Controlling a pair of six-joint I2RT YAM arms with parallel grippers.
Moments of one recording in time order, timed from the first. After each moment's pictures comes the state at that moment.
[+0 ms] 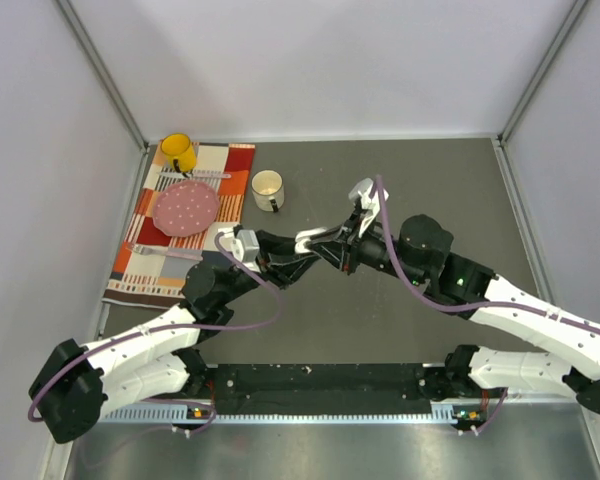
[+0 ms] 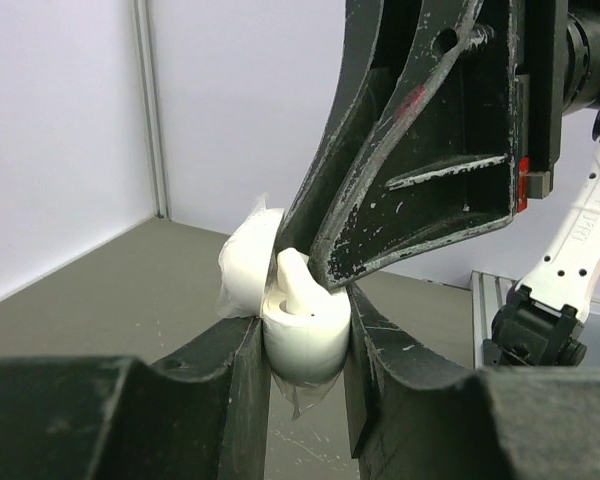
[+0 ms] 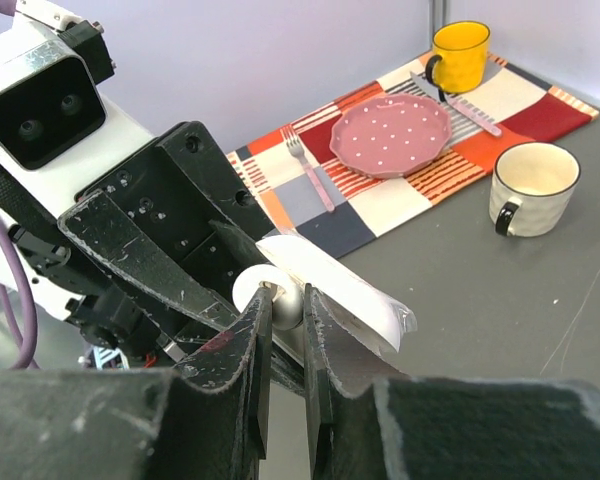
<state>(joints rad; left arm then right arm) -0.80 0.96 0.42 1.00 0.39 -0.25 1.03 1.01 1.01 -0.05 -0.05 0.23</state>
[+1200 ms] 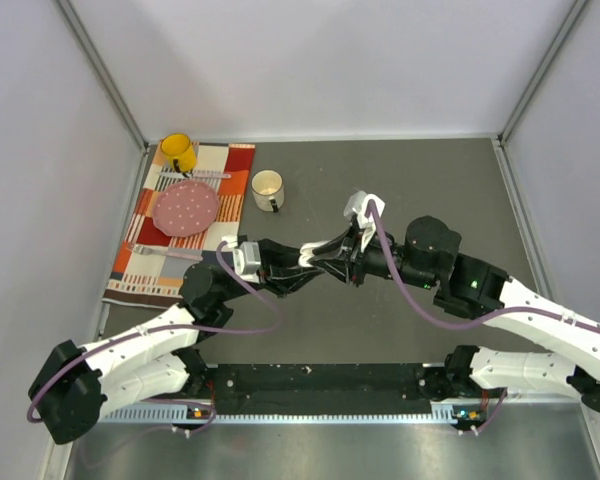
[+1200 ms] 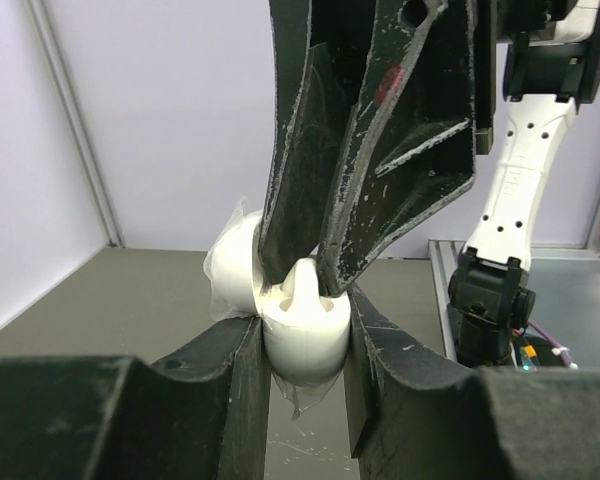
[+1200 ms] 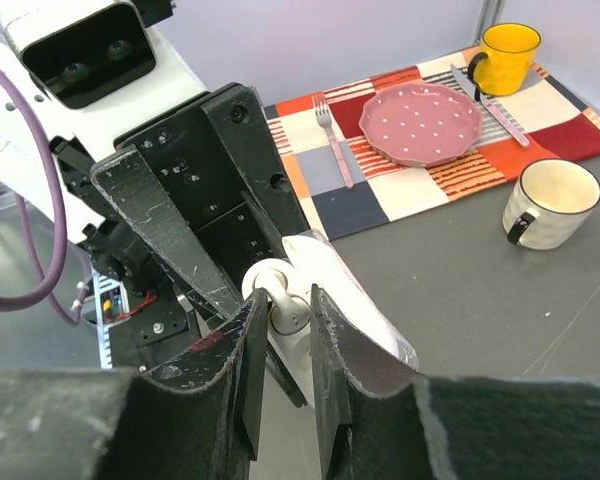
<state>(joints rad) -0.80 0.95 0.43 1.02 0.57 -0.20 1.07 0.97 1.06 -0.18 -0.12 0.08</state>
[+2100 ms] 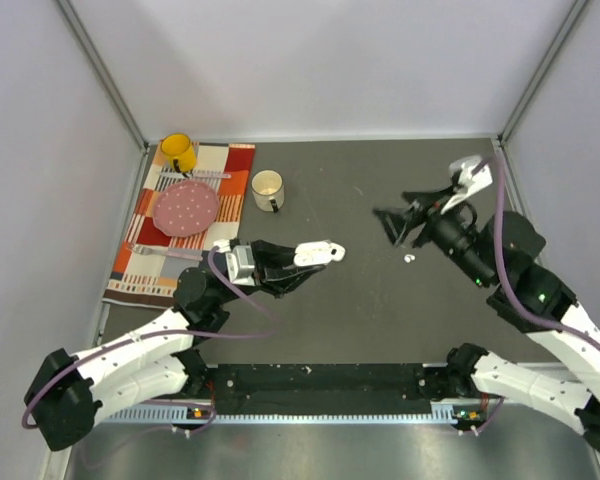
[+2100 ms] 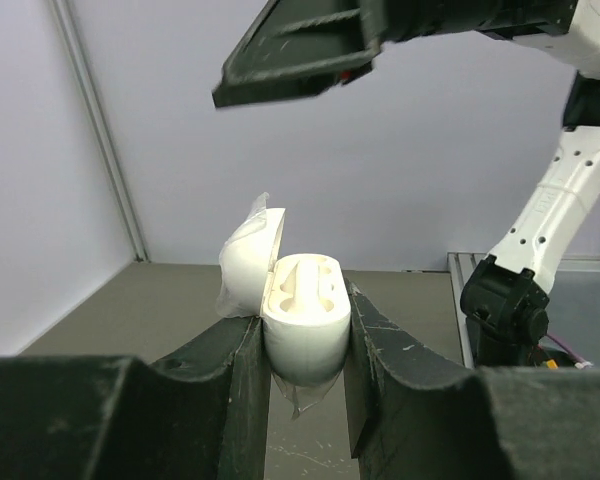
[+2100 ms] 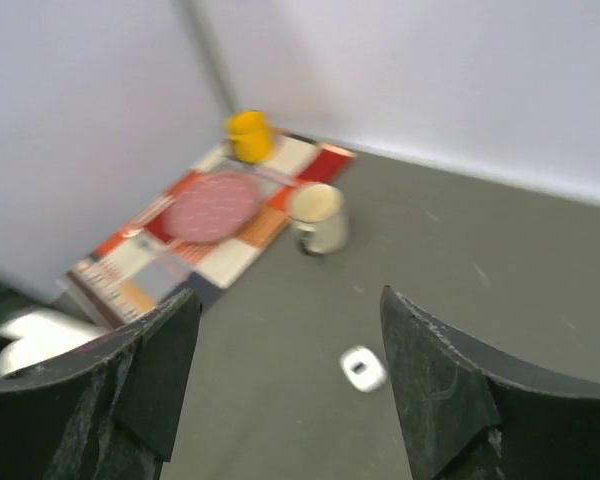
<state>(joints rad) -0.81 0.90 0.43 0.98 0.53 -0.16 0.90 0.77 1.12 -0.29 0.17 0.17</state>
